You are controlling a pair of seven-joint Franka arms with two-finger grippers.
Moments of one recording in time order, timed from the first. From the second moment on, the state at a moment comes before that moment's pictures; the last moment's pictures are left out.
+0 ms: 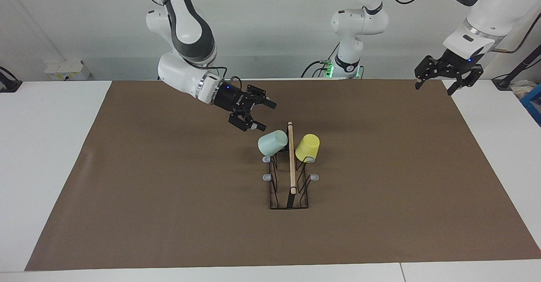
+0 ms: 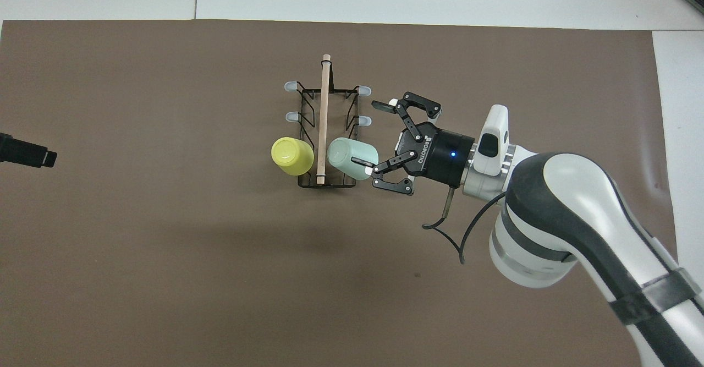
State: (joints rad) left arm -0.08 -0.02 0.11 -1.58 -0.04 1.55 0.33; right arm 0.03 0.03 0.36 -2.04 1.60 2.40 -2.04
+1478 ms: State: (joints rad) left arm -0.09 -0.02 0.08 -1.56 -0.04 1.56 0.25; right arm -0.08 -0.11 0.27 -1.91 0.27 1.76 -0.73
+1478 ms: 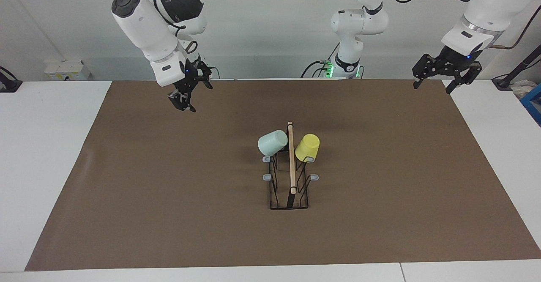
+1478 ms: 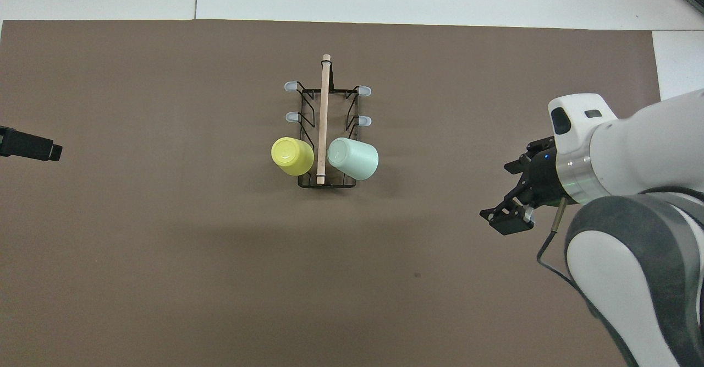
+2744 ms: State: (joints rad) left arm -0.08 -0.04 0.06 -1.57 -0.01 1.54 0.17; right arm 0.11 -0.08 -0.05 -1.91 0.02 1.80 -0.10
